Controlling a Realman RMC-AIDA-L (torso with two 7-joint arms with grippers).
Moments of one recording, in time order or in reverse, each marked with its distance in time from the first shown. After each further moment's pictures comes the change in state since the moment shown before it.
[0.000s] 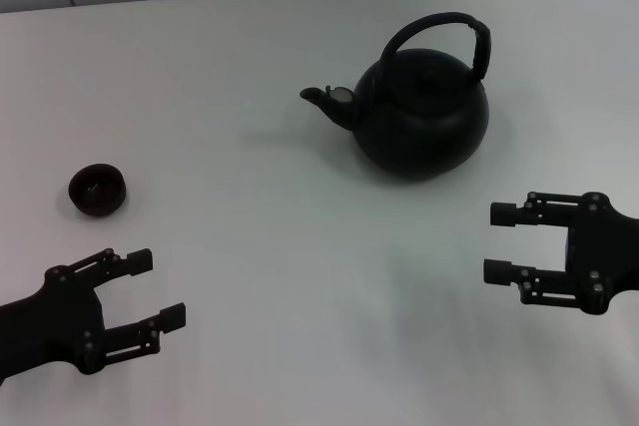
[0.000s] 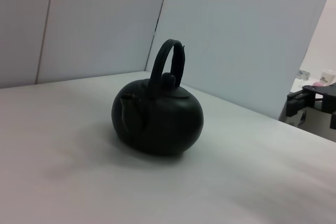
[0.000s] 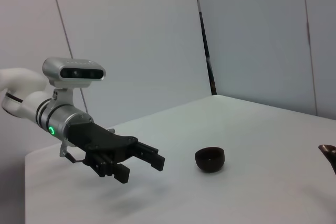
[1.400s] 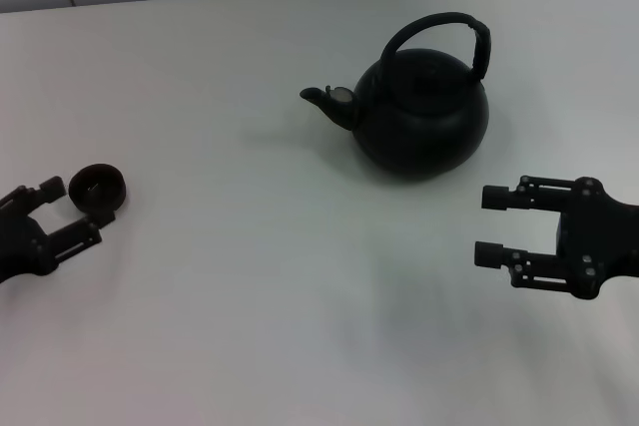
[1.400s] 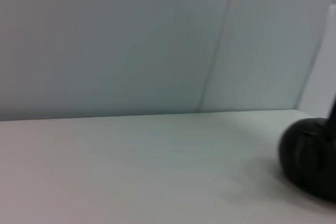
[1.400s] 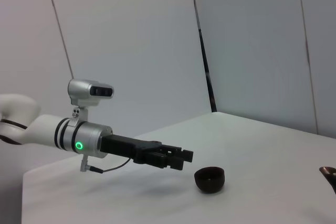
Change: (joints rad) left arm -0.004 -0.003 -0.051 -0.079 -0.213 -0.304 0.005; right arm 0.019 0.005 0.007 0.023 0.032 0.000 0.000
